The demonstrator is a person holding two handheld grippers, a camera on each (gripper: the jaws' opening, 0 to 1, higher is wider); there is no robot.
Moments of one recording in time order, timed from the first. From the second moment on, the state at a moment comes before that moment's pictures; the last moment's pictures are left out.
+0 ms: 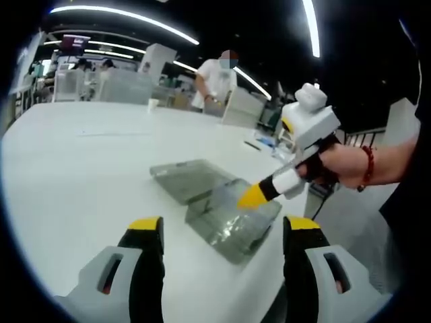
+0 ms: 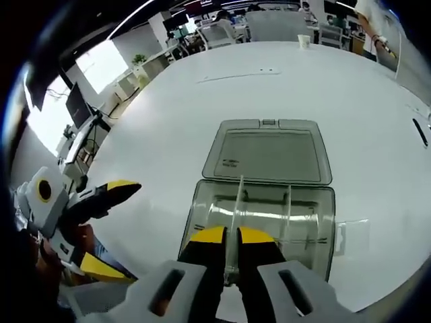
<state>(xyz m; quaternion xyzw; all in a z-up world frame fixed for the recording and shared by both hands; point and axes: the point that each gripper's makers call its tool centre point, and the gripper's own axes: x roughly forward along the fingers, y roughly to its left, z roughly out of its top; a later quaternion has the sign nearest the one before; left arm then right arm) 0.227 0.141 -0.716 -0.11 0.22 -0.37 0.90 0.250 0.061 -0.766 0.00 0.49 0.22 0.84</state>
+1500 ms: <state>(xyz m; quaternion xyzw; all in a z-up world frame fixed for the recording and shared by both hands) 0.213 0.111 -0.694 -0.06 0.22 -0.38 0.90 0.242 0.063 -0.766 -0.08 0.42 0.33 0.84</state>
